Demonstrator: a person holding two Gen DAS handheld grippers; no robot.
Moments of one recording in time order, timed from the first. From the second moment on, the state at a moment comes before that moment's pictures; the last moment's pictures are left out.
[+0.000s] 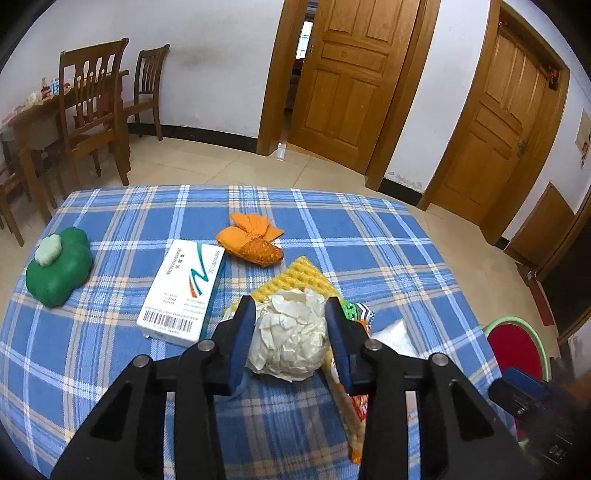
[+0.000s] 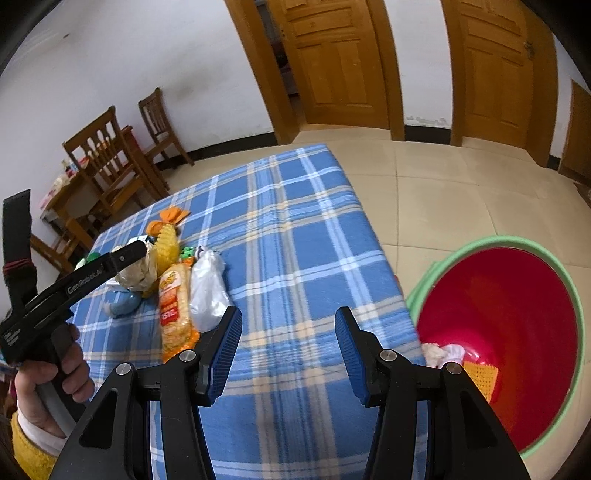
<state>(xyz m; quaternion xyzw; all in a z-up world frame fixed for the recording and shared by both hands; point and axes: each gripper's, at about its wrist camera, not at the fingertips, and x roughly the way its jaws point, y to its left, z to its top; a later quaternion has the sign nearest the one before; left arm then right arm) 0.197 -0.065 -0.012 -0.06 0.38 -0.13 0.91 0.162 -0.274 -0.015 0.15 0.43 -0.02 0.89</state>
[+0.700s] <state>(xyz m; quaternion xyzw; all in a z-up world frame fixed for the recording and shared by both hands) 0.159 -0.011 0.002 -0.11 0.37 -0.10 0.92 0.214 -0.223 -0.041 0.14 0.46 0.04 0.87</state>
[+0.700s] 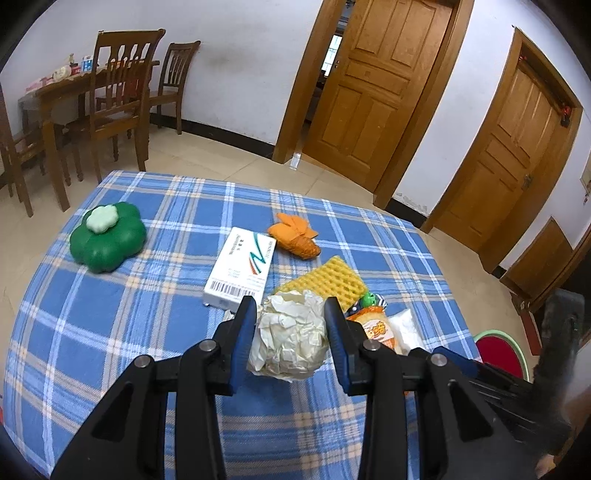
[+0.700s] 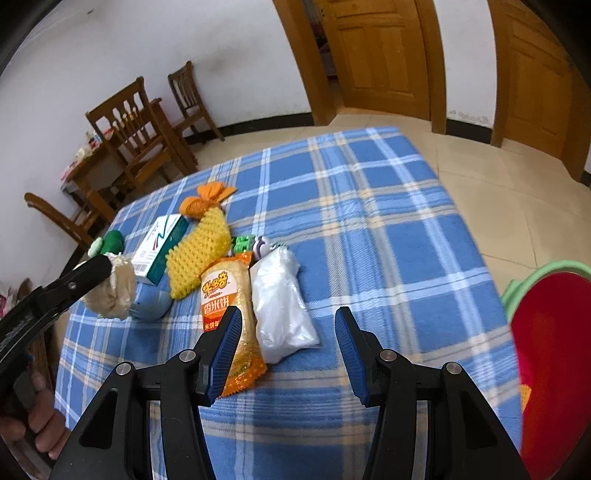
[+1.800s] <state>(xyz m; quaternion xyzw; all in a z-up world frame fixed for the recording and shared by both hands) 0.132 -0.016 0.013 -0.12 0.37 -0.12 0.91 0.158 -0.259 -0.010 0.18 0.41 0.00 0.89</state>
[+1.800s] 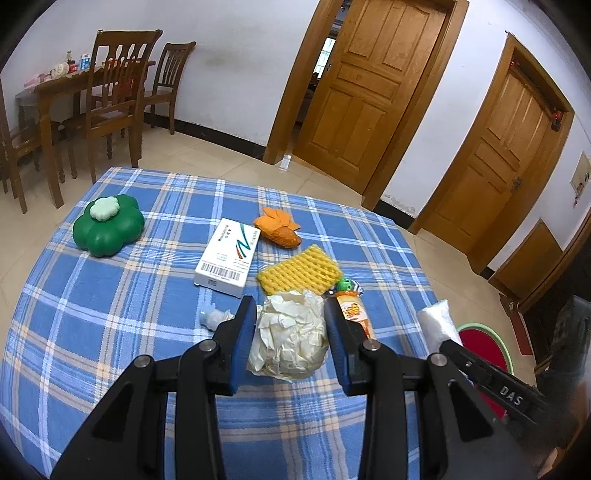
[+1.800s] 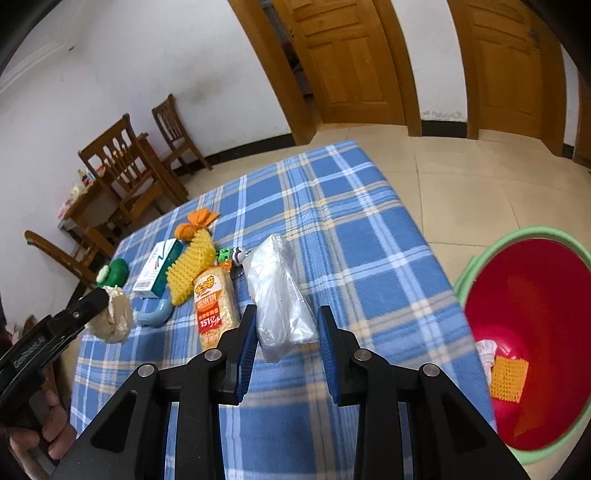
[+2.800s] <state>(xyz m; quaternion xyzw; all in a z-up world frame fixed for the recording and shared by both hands) 0.103 -0.070 0.031 -0.10 0.37 -0.19 0.90 0.059 -0.338 0.006 0.23 0.35 -0.11 0.90</state>
